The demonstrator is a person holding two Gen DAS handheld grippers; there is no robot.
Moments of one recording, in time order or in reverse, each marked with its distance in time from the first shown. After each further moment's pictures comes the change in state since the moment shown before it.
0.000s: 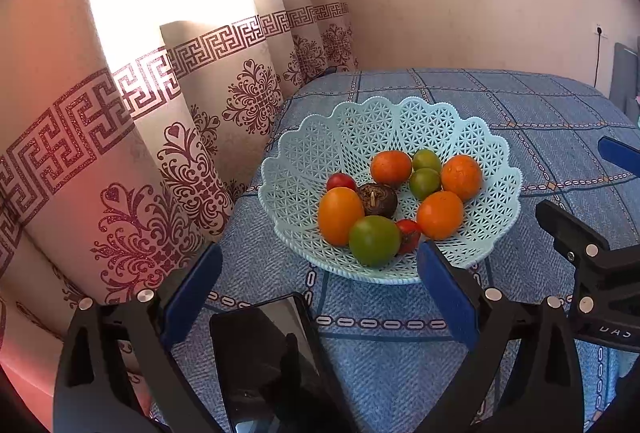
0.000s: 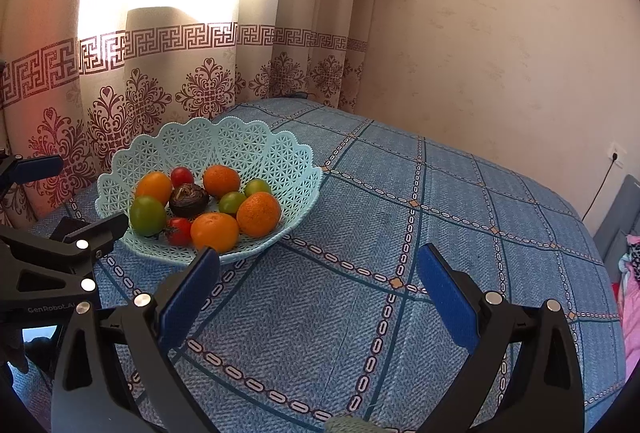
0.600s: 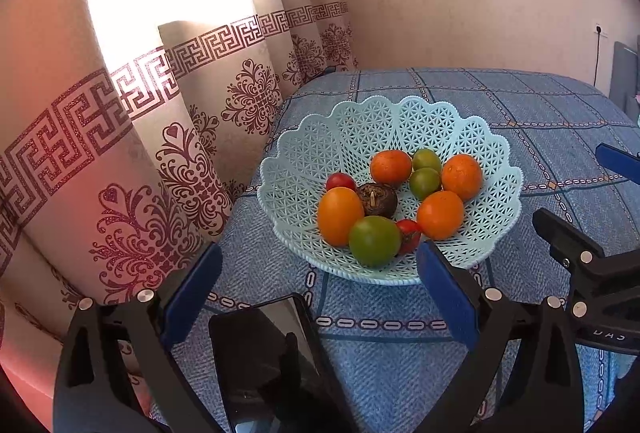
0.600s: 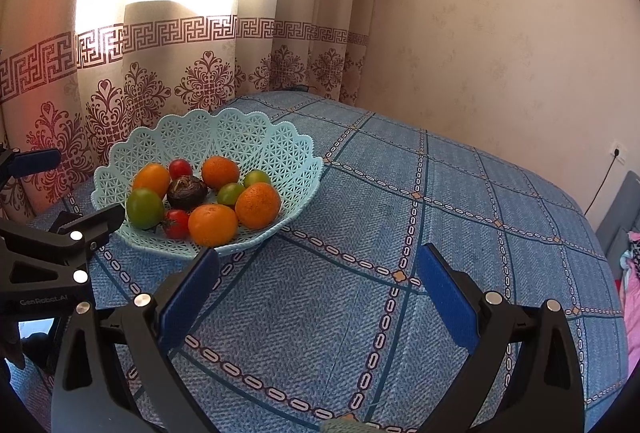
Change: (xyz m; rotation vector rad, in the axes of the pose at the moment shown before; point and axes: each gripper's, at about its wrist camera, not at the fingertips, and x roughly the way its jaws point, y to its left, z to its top) left arm 0.001 0.001 0.000 0.005 -0.002 0.000; right arm 0.005 -0.001 -0.004 0.007 0.019 0.004
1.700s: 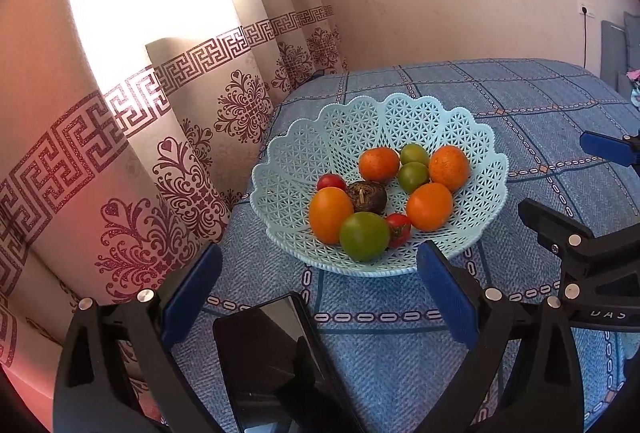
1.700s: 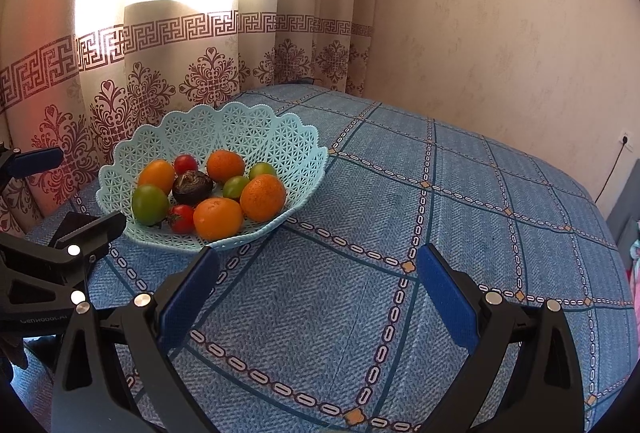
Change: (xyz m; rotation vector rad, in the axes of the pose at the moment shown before) left arm -0.009 -0.007 -0.001 0.078 -0.016 -0.005; right arm 0.002 -0.003 -0.004 0.027 0.024 0.036
